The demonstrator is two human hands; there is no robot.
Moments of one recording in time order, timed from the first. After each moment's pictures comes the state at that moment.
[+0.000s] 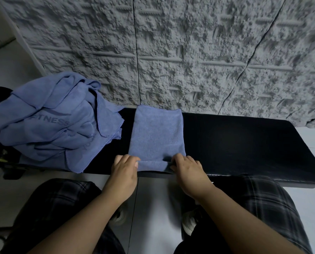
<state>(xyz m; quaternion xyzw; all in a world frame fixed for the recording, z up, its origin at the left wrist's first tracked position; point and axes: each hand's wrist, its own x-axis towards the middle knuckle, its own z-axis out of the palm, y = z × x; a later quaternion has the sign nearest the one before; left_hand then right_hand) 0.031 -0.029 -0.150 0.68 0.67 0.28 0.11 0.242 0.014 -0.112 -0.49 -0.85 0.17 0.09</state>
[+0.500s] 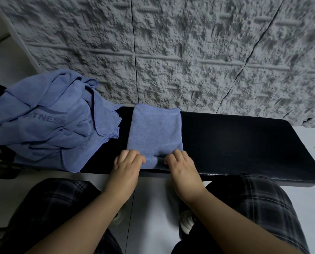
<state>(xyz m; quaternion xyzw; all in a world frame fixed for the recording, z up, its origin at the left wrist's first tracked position) 0.043 -0.023 -0.142 0.74 0.62 0.27 -0.07 0.226 0.005 -0.117 -0.48 -0.86 0.02 0.17</state>
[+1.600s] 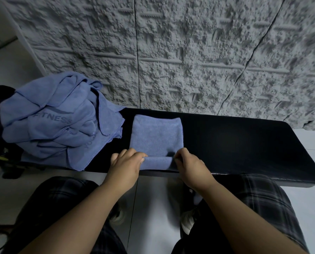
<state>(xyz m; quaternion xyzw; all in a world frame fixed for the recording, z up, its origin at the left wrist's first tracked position) 0.029 -0.017 -0.138 0.72 0.66 0.19 0.05 0.244 0.016 -0.093 -0.56 -0.78 0.27 0.10</state>
